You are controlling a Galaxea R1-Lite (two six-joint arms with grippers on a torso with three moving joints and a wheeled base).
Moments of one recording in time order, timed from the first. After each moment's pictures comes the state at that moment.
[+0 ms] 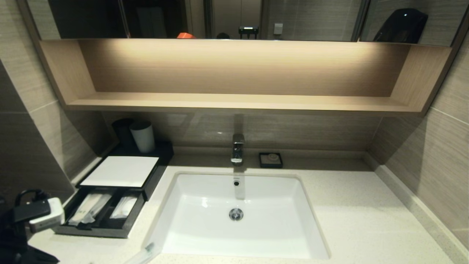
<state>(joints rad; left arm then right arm) 0.42 1.39 -0.71 0.59 -0.32 1.17 0.00 0.00 0.00 0.01 -0.01 -0.01</state>
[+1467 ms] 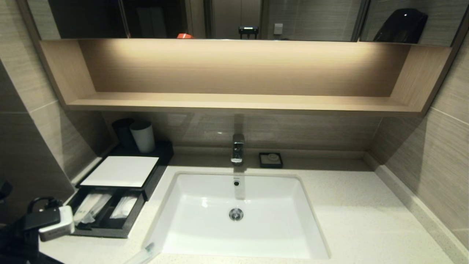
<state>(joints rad) 0.34 1.41 -0.68 0.60 -0.35 1.20 0.00 0.00 0.00 0.01 -0.01 -0.01</state>
